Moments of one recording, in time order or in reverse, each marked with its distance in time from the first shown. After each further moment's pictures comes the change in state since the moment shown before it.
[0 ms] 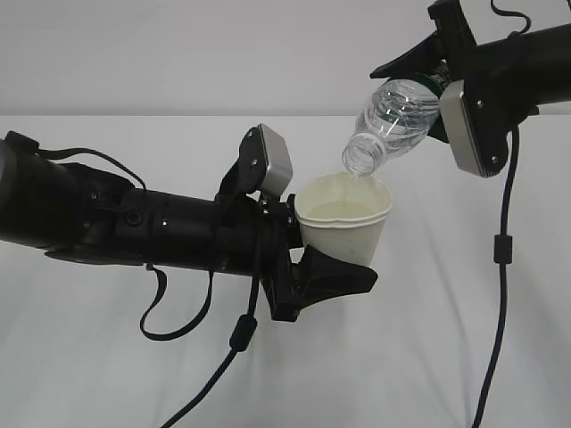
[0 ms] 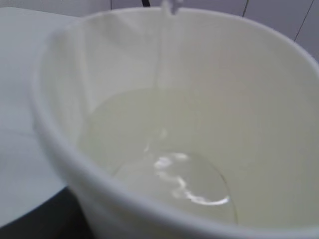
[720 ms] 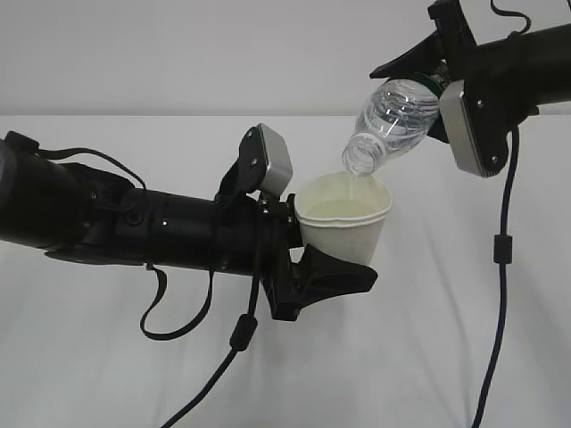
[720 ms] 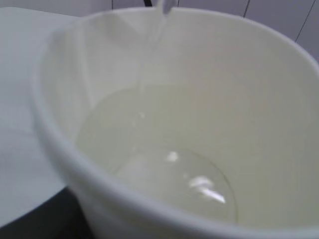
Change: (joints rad) left arm 0.000 0.000 0.000 -0.004 0.002 0.000; right arm 0.000 0.000 0.000 0.000 -0.004 0.000
